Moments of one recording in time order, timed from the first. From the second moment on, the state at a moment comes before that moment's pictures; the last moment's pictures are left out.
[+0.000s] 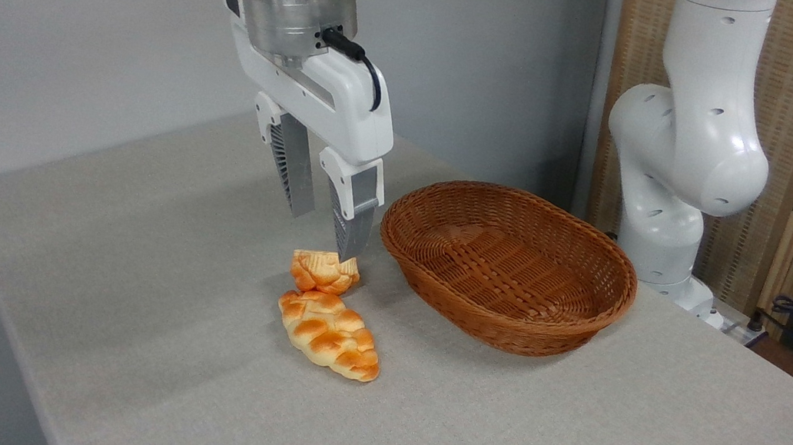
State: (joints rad) arm -0.32 -0.04 0.28 -1.74 -0.07 1.63 0.75
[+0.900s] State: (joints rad) arm -0.33 -0.04 0.27 -1.86 -0.07 1.62 0.83
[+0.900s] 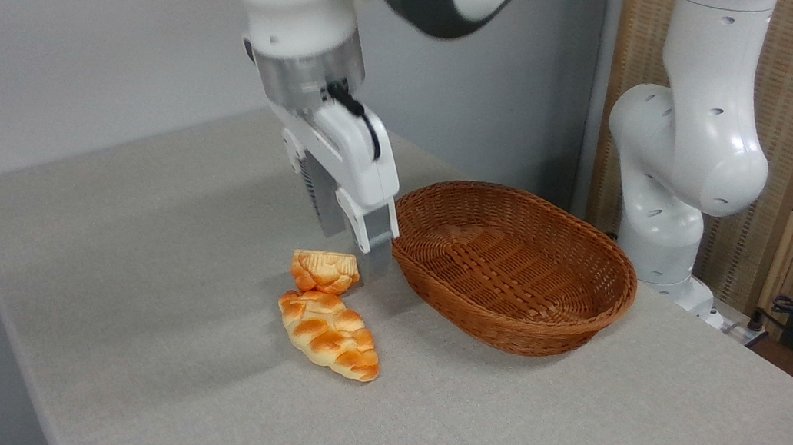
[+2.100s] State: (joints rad) arm -0.52 0.09 0.25 -1.93 -0.11 1.75 0.83
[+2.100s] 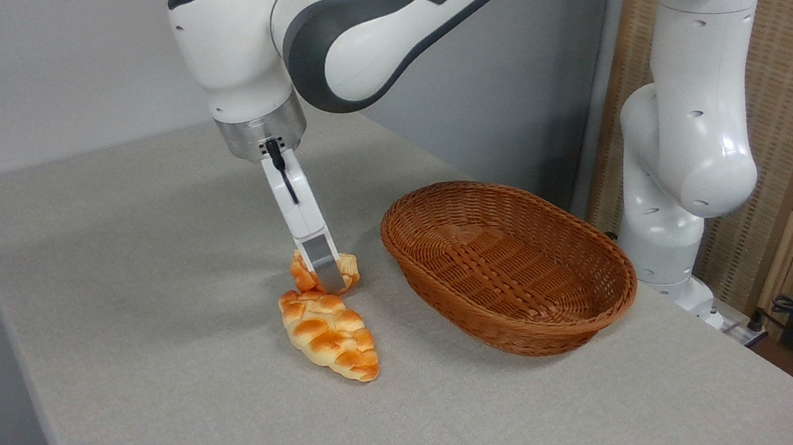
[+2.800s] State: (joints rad) arm -0.52 0.09 0.25 -1.93 -0.11 1.75 0.83
